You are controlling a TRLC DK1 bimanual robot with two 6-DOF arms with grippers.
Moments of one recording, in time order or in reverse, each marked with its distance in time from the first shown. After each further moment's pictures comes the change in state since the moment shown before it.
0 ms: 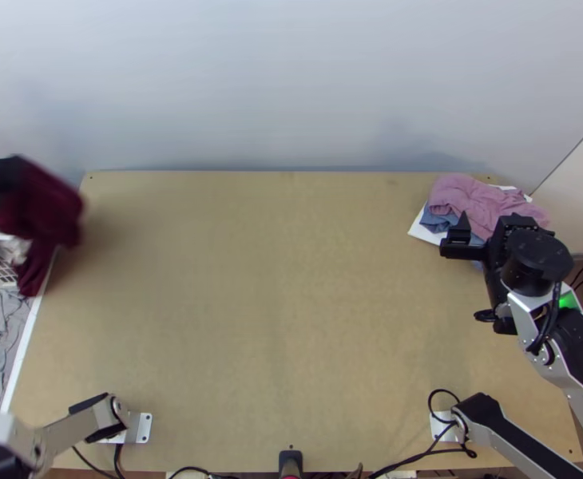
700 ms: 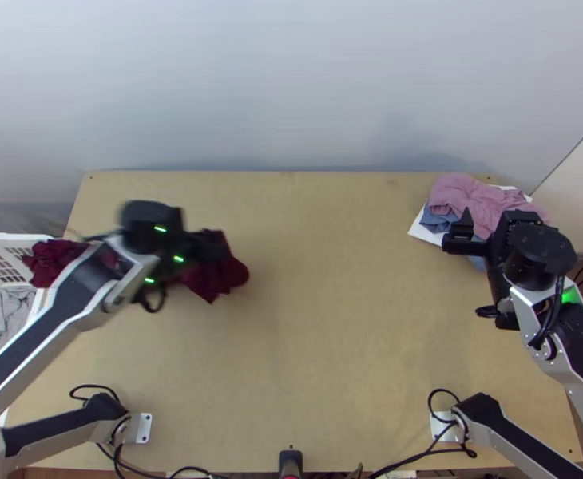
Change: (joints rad) left arm -0.982 -0.031 -0.378 0.131 -0.304 -0.160; right arm -0.015 0.024 0.037 -0.018 -0.001 0.008
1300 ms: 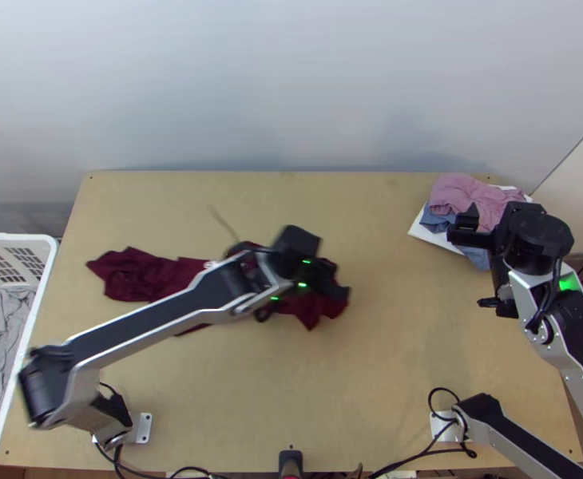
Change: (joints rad) left arm -0.436 0.474 0.332 0.124 -0.047 -0.012; right arm -0.068 0.055 0.032 -0.027 0.000 0.035
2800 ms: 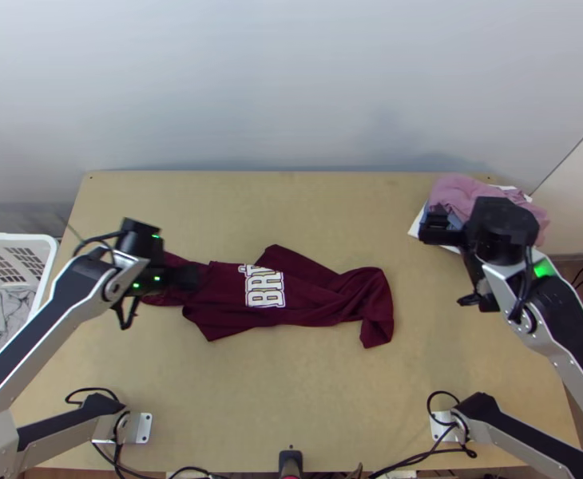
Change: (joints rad) left arm 0.648 -0.464 -0.476 -0.439 0.024 0.137; right arm 0.135 0.089 0.069 -0.056 -0.034 0.118
